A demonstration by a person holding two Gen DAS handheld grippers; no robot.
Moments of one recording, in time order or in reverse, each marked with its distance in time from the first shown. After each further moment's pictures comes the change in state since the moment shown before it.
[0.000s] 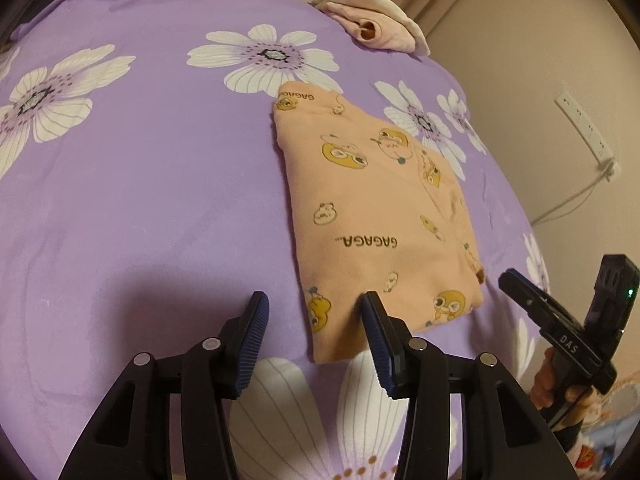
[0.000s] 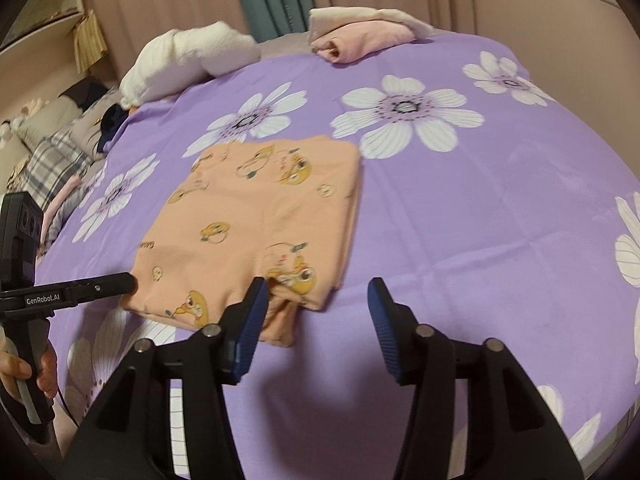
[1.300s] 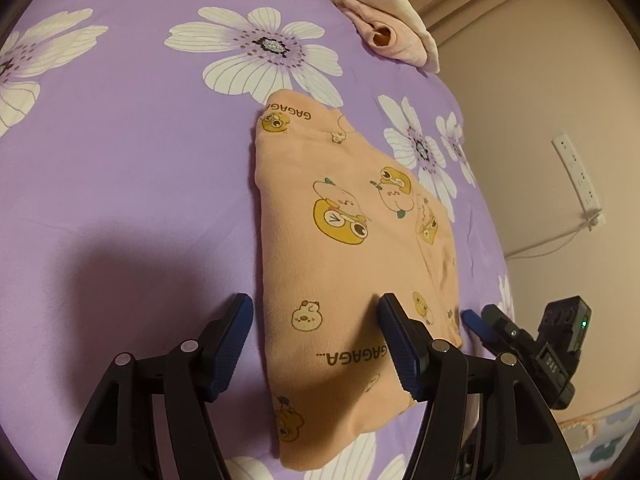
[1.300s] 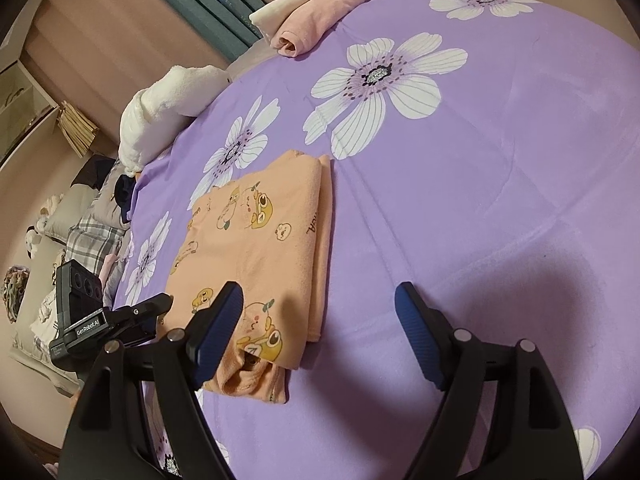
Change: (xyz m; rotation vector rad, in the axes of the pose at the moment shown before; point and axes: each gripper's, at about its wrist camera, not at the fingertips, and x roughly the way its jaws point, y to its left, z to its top) left arm 0.038 0.013 0.047 -0.136 0.041 -0.139; right arm 0.038 -0.058 0.023 0.317 0.063 0.225
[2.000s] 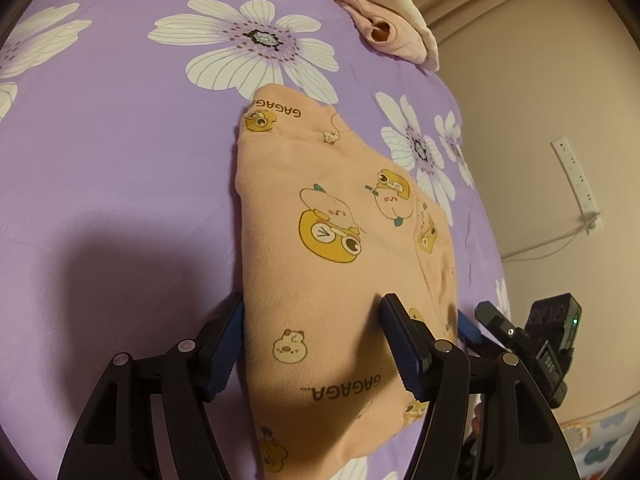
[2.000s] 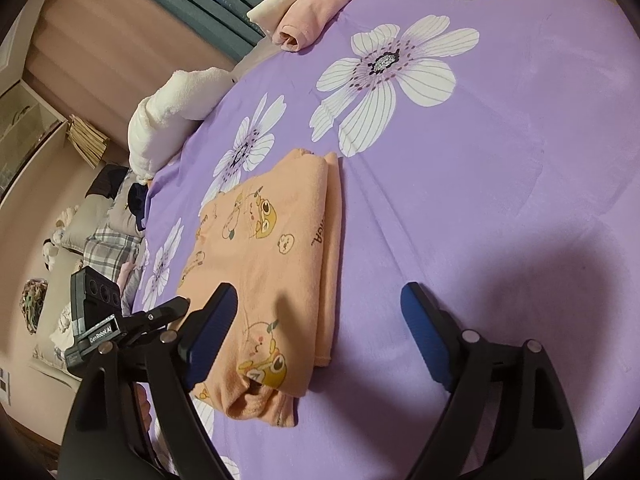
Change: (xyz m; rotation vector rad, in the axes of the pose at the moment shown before) left arm 0.014 -0.005 0.007 -0.008 0.011 -0.020; right arm 0.019 -0.007 0.007 0.053 0.020 0.087
